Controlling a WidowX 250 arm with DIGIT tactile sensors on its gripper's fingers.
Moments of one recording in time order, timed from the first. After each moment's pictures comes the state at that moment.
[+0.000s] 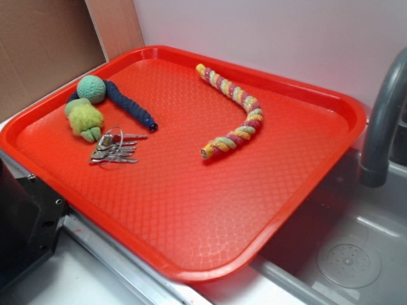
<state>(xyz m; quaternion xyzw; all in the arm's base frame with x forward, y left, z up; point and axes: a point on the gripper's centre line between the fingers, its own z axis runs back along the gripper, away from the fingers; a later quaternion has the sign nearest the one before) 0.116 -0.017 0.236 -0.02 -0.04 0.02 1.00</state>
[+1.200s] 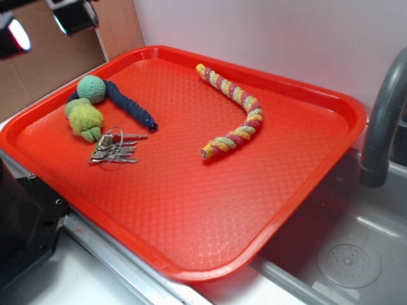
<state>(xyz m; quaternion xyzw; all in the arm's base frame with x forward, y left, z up) 0.156 0.038 0.149 -0.06 -0.05 0.49 0.87</state>
